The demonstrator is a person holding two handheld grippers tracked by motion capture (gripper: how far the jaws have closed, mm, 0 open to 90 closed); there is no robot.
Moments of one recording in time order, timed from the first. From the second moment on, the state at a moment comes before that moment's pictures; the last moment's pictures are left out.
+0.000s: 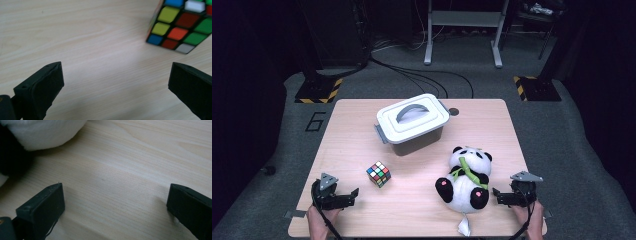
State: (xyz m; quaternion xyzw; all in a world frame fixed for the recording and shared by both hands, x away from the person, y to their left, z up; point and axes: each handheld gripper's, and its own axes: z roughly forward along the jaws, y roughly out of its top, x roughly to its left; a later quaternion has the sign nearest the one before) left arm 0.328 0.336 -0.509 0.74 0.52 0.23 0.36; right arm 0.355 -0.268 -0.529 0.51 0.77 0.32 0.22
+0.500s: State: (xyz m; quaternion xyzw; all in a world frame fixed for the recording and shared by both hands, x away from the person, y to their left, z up) left arm 0.344 0.287 -0.494 0.76 0.47 0.21 0.39; right arm 0.355 -0.268 -0.529 0.51 0.77 0.32 0.22
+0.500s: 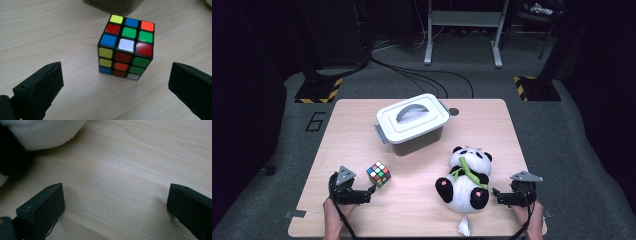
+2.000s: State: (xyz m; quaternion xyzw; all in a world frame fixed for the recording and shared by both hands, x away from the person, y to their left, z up) left arm 0.368 0.276 -0.506 0.77 0.45 0.23 0.40; right arm 0.355 -0.268 -0.529 0.51 0.77 0.33 0.22
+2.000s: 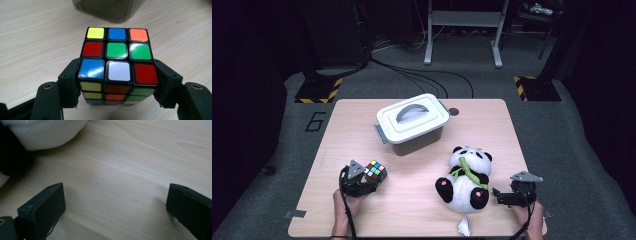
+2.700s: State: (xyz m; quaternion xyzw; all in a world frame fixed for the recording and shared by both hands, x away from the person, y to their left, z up) left arm 0.352 0.342 -0.487 0.71 0.52 0.29 0.38; right arm 0.354 -0.268 -0.529 0.51 0.77 0.32 0.22
